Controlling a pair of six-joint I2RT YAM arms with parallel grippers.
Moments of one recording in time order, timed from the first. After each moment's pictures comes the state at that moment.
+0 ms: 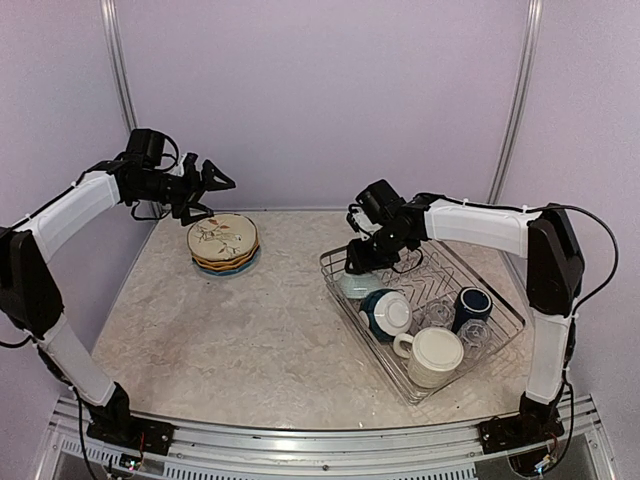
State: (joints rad) left arm -0.18 1.62 1.52 -0.59 0.63 -0.62; right arm 0.71 1.98 1.62 -0.62 -0.02 0.32
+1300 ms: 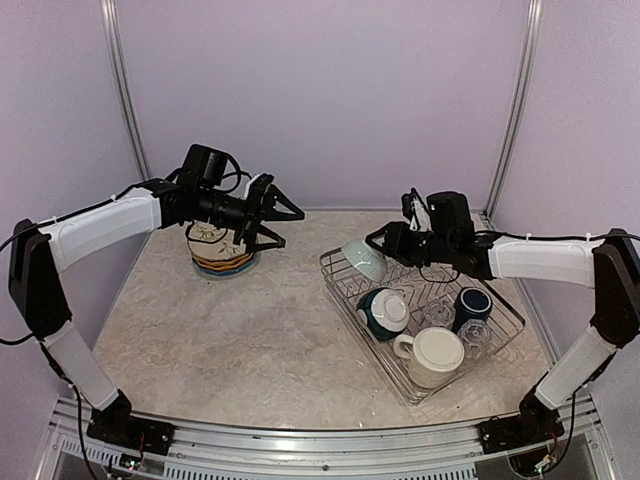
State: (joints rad) left arm -0.51 1.66 1.43 -0.40 0.80 -0.72; right arm 0.58 1.57 1.01 0.13 -0.23 0.72
